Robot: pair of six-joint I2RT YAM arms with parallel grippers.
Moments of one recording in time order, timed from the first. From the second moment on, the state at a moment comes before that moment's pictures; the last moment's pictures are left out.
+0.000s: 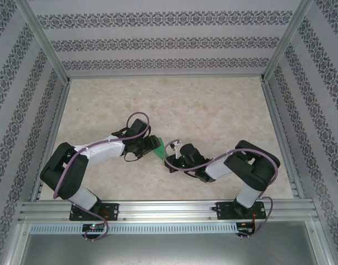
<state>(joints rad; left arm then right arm) -0.61 1.57 0.84 -0.32 0.17 -1.09 0.87 1.71 0.43 0.70 -0.18 0.52</state>
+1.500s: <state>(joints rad) -0.61 1.65 0.93 -0.39 0.18 -1.11 1.07 1.55 0.52 0.26 0.28 -0.06</state>
